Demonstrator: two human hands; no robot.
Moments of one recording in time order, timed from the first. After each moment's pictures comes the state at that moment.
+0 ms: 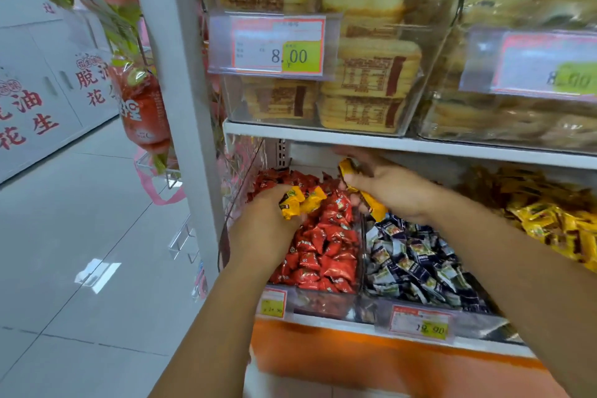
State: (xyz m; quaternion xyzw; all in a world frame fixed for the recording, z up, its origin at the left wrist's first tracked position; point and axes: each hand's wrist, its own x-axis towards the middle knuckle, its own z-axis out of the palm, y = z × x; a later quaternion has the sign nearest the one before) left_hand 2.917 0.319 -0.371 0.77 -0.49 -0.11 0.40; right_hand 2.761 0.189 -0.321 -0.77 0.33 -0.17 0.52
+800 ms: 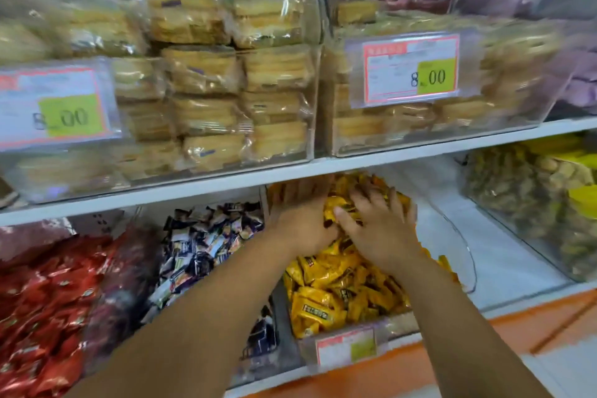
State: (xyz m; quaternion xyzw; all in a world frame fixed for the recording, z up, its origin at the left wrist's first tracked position) left_hand 2.620 0.107 -0.372 0.62 -0.78 -0.03 0.11; right_hand 2.469 0.108 -0.390 -0.73 0.66 -0.16 0.07
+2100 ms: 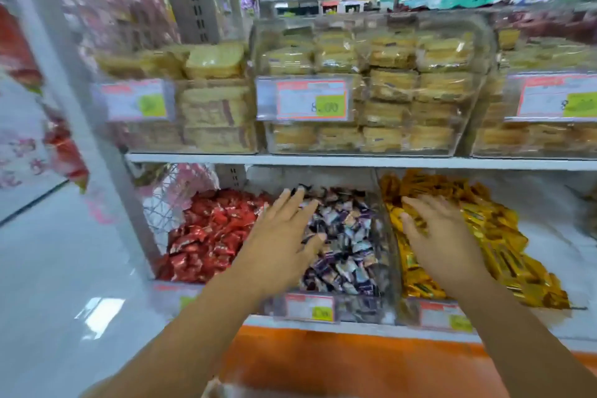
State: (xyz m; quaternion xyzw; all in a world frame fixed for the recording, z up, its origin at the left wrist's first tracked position) left_hand 2.759 0.297 -0.335 0.70 -0.70 -0.04 0.15; right_hand 2.527 0.194 -0.357 -0.79 0.55 -0.25 0.11
